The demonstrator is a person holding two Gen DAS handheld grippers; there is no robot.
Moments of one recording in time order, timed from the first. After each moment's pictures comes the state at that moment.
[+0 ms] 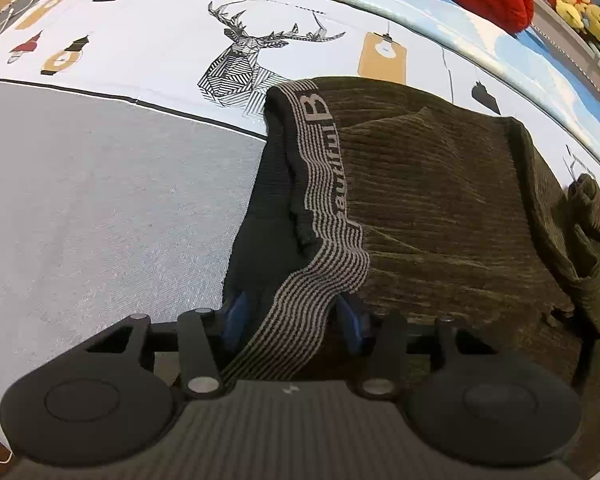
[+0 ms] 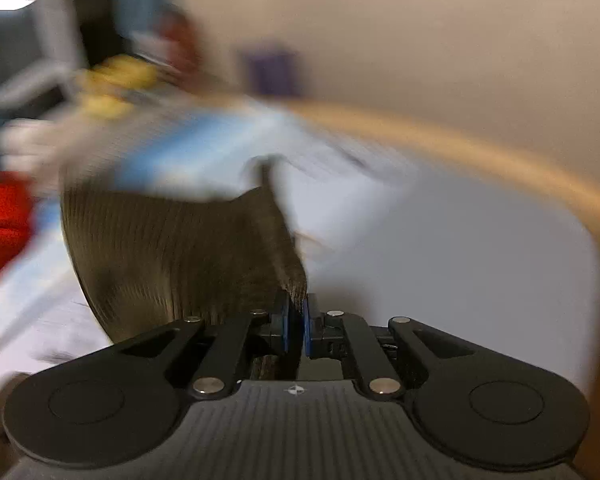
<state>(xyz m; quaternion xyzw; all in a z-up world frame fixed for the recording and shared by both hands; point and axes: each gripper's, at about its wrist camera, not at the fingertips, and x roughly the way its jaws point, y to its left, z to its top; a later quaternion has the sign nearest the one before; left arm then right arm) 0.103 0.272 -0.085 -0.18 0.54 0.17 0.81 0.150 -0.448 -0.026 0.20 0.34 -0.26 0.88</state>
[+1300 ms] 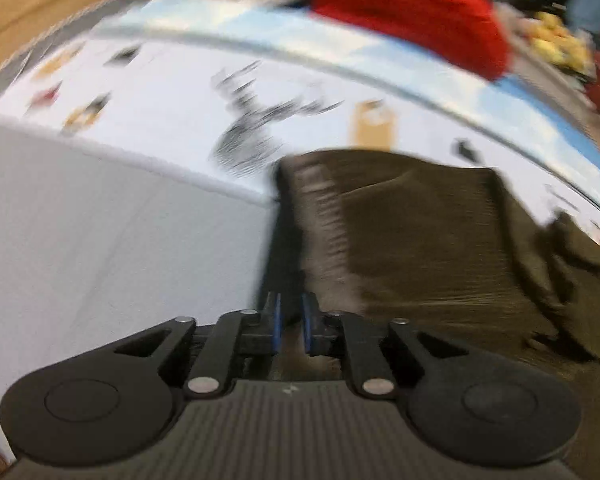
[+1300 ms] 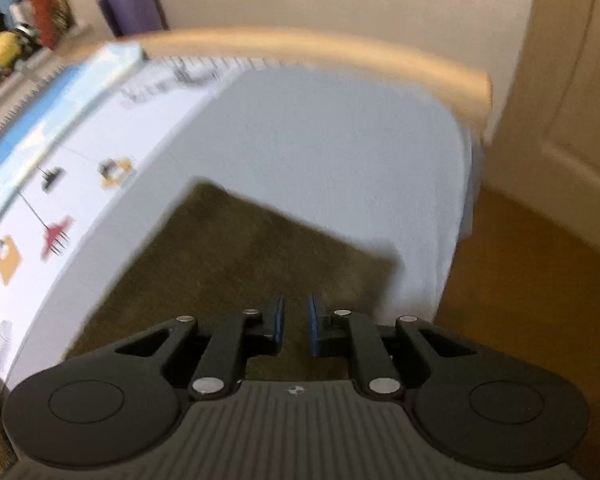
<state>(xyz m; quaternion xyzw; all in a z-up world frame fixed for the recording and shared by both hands) 0.086 0.269 -0.044 -0.15 0.45 0.16 0.86 0.085 -0.522 -0.036 0.23 0.40 -0.35 0.81</state>
